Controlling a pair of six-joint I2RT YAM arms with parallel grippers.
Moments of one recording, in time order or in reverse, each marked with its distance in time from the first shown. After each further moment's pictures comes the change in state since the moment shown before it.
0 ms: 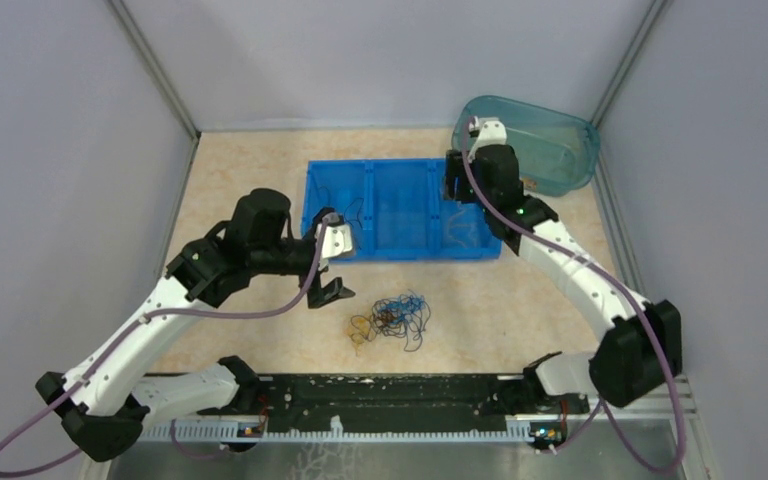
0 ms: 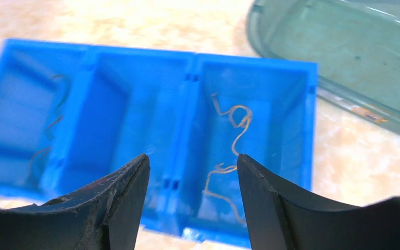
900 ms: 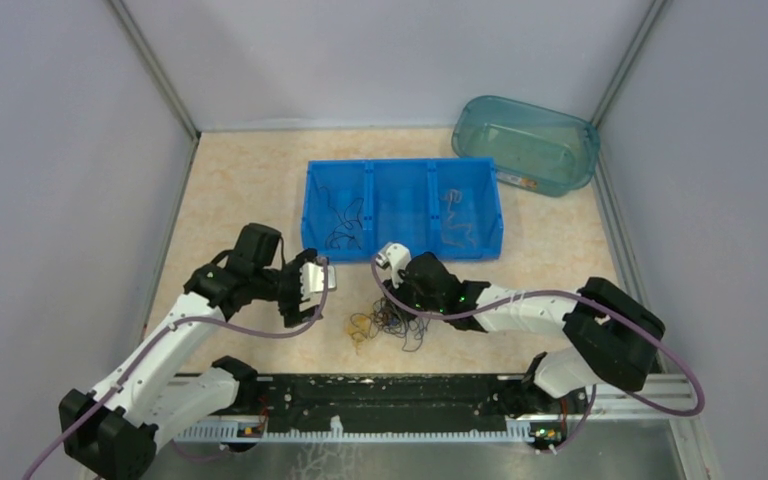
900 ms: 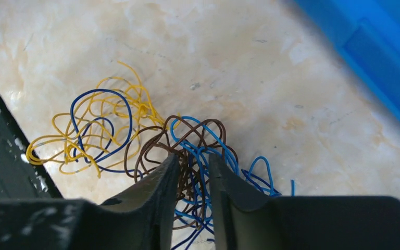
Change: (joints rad) left arm 0.277 -0.096 -0.454 0.021 0.074 0.353; right arm 0.530 0.035 -0.541 0.357 -0.309 -0.061
